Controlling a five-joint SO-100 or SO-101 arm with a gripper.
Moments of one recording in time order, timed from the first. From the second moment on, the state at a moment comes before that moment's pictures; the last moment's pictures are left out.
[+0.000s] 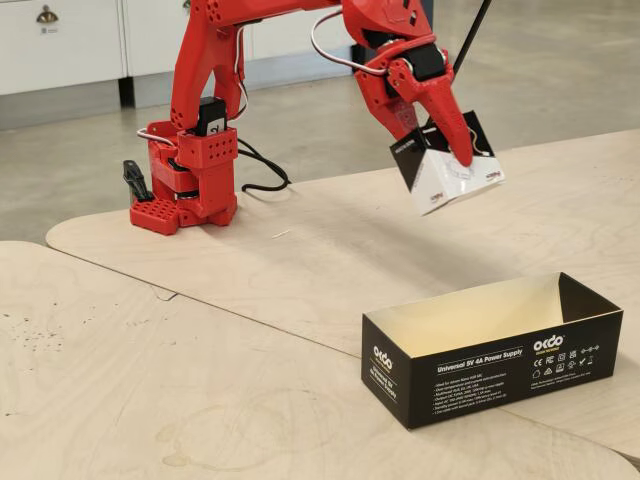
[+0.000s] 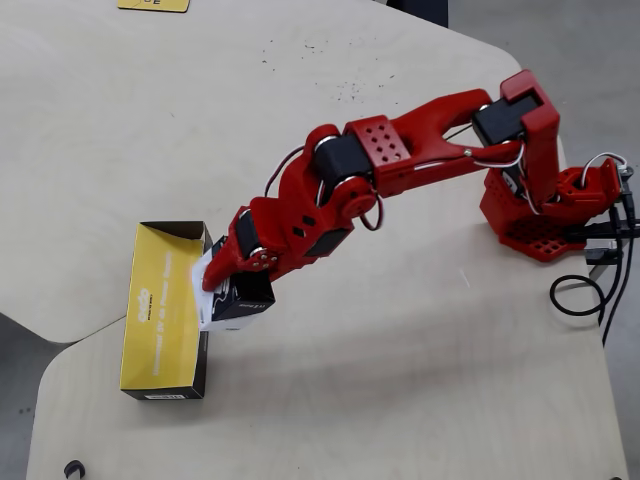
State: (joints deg) arm -22.9 71.9 56.2 70.3 4.5
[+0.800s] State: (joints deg) arm -20.0 60.4 64.9 39.9 -8.2
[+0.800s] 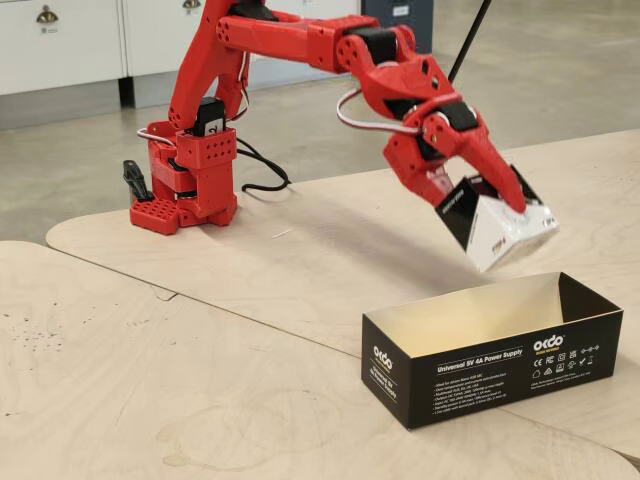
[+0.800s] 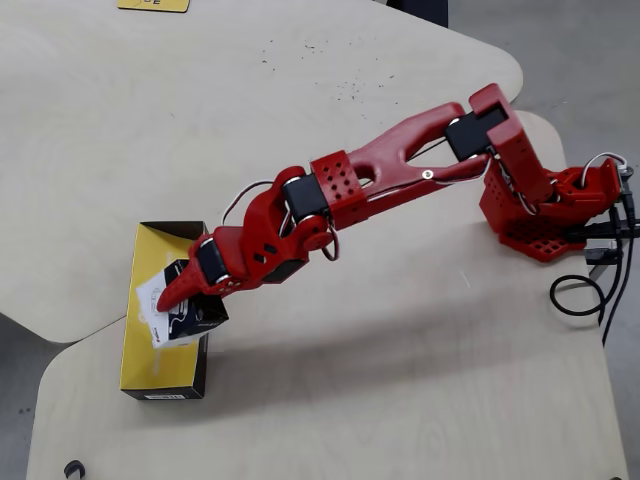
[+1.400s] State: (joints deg) arm -19.7 59.3 69.6 31.5 -14.2
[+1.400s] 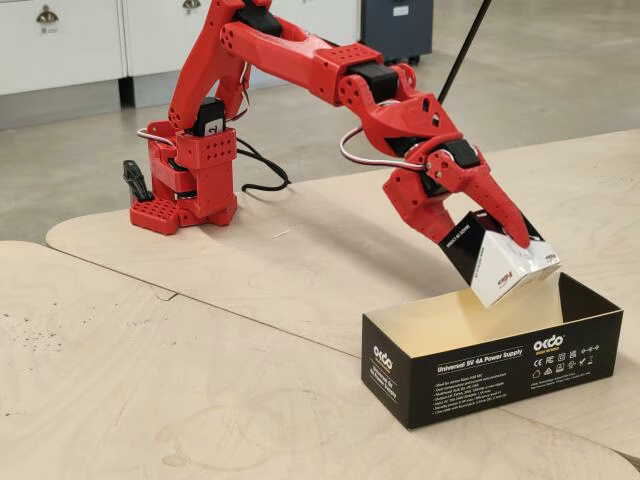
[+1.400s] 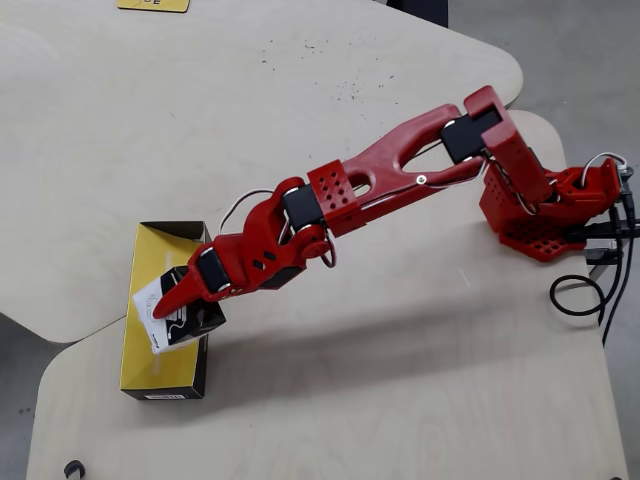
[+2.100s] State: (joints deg) arm -18.0 70.2 75.0 39.9 -13.5
